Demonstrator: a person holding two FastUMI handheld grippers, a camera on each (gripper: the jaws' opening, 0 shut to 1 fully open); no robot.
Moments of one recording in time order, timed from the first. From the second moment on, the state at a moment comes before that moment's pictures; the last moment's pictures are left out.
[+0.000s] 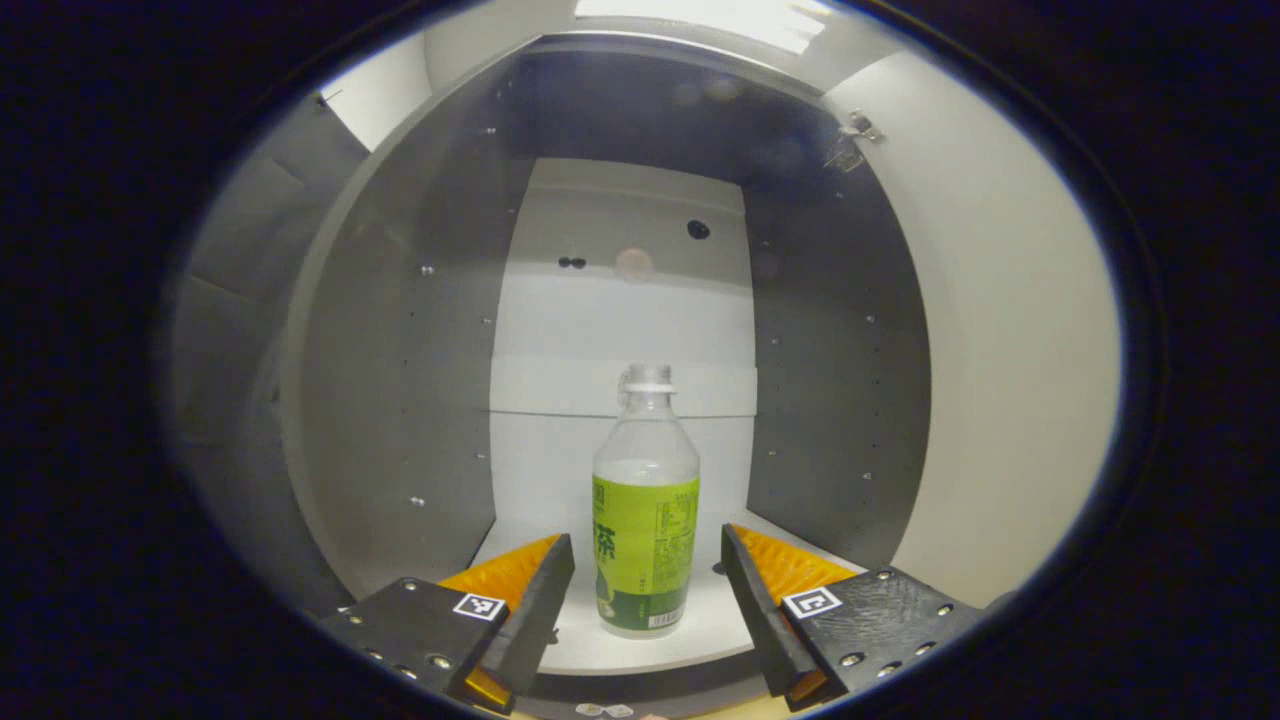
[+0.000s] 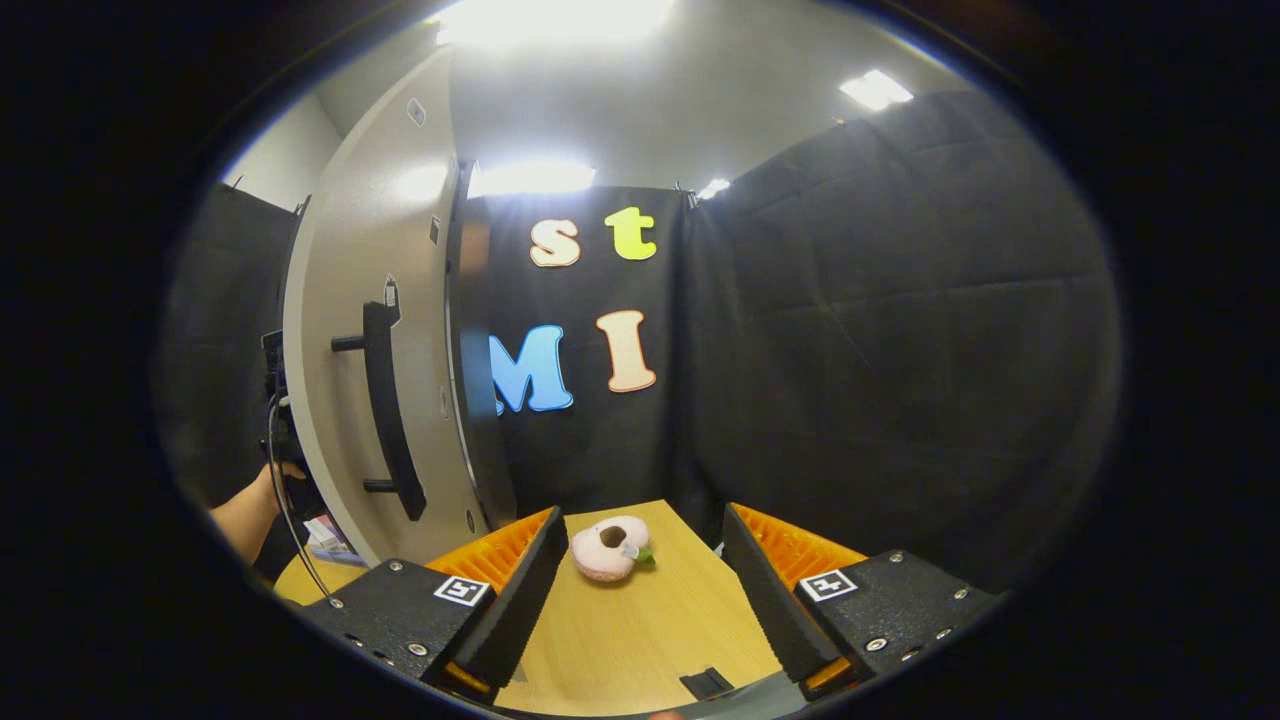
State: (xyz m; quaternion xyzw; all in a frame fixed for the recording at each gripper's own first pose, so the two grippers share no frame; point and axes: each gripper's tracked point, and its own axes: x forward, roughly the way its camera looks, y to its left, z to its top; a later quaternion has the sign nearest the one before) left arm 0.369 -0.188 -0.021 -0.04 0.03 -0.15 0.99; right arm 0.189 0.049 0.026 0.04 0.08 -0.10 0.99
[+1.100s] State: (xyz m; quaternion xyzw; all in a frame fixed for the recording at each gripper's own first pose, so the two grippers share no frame) left arm 0.329 -0.171 -0.003 -0.03 0.03 -0.12 0.99; right arm 0.195 0.031 0.007 0.05 0.08 -0.05 0.99
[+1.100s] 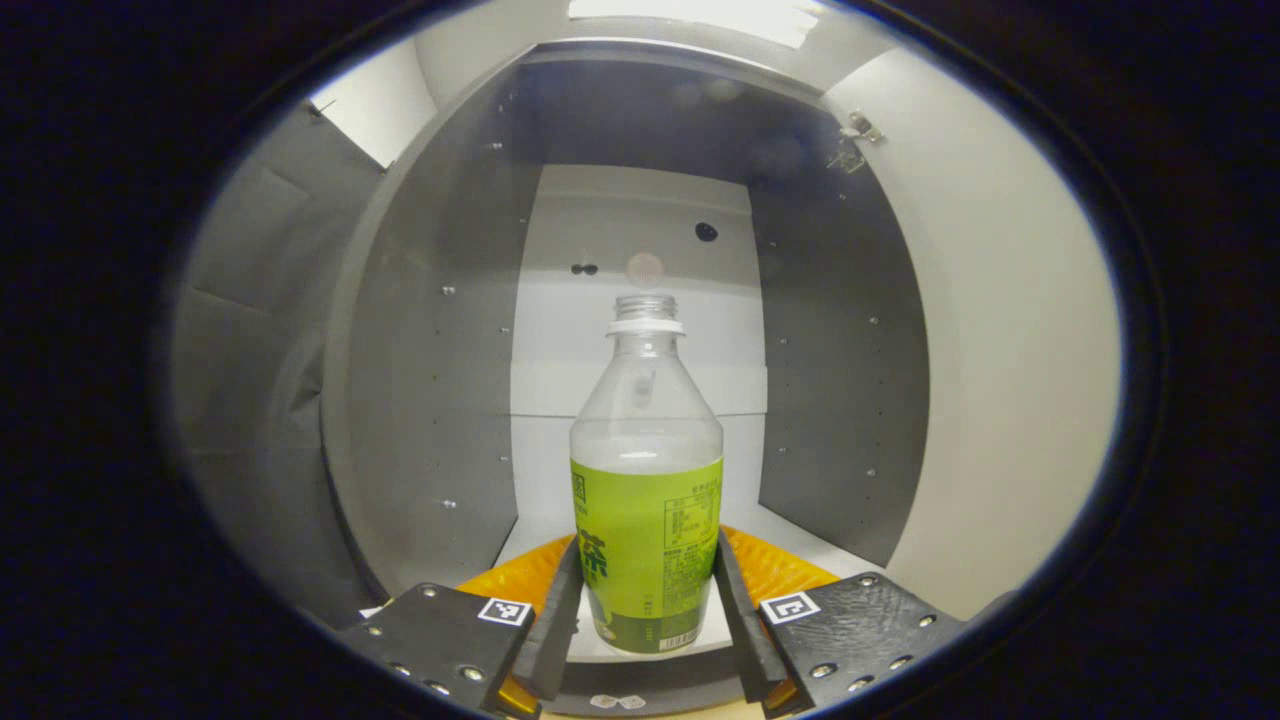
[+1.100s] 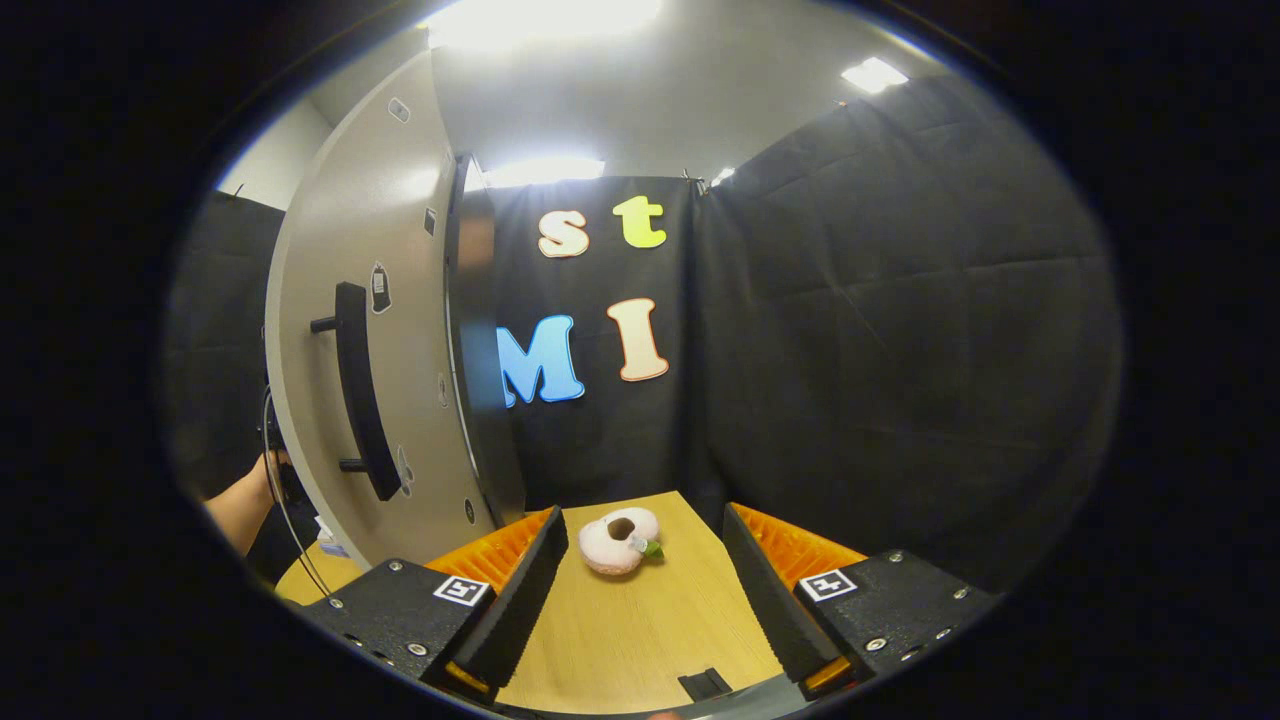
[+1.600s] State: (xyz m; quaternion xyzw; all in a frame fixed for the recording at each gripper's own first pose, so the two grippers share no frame) left arm 0.232 -0.121 0.008 -0.03 0.01 -0.07 1.00; right arm 0.198 0.028 0.000 0.06 0.08 0.01 1.00
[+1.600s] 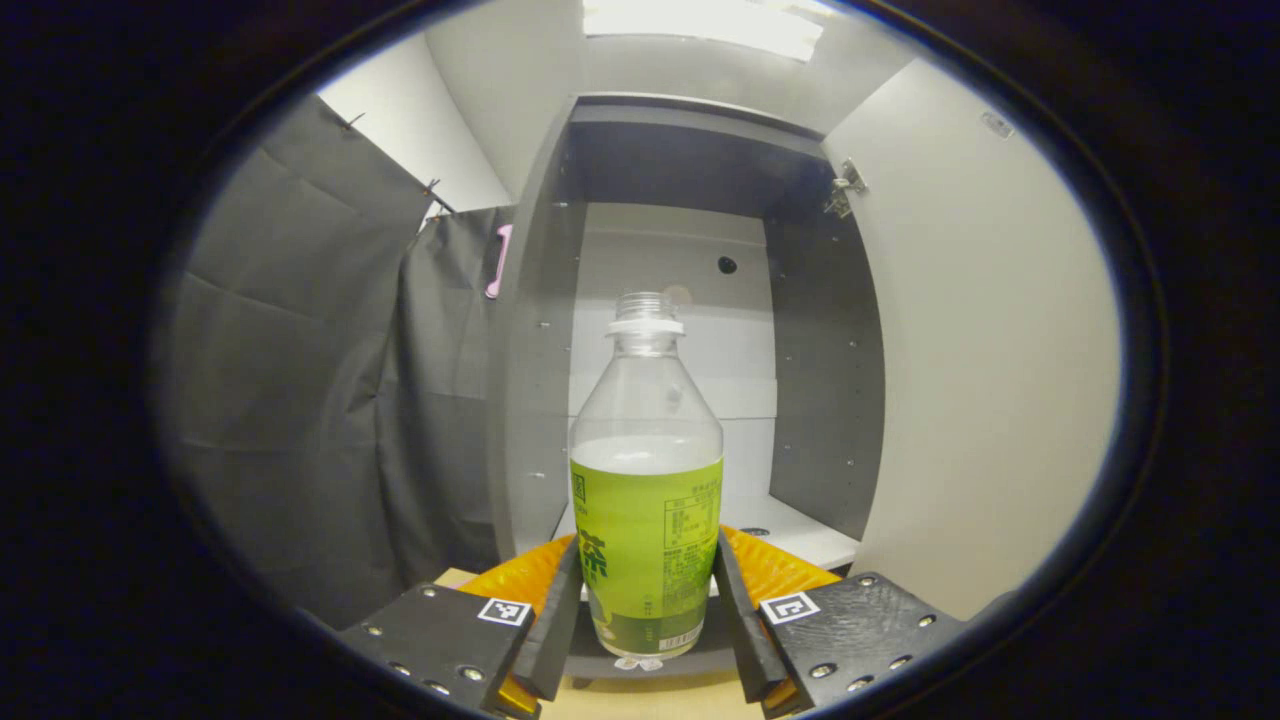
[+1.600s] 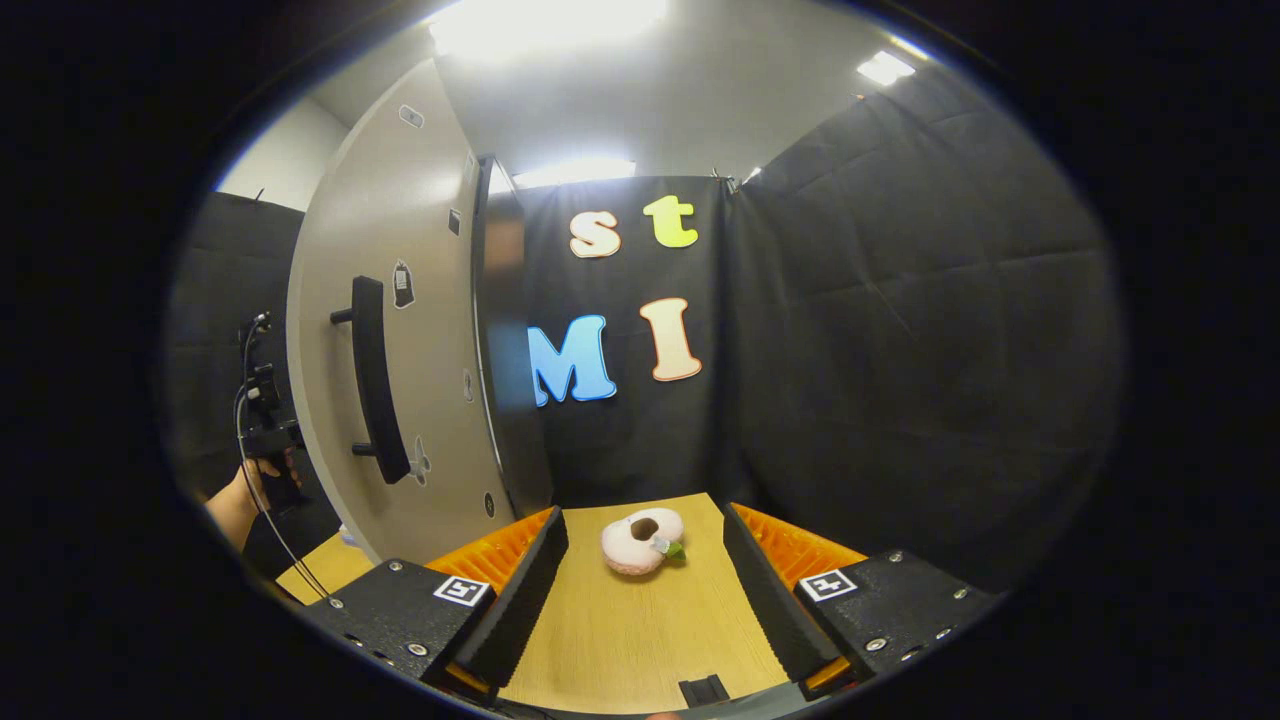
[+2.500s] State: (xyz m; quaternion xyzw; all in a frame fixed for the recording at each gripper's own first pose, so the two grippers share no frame) left arm 0.092 -0.071 -0.072 -0.04 0.02 -0.10 0.99; right arm 0.154 0.051 -0.006 0.11 0.07 -0.04 0.99
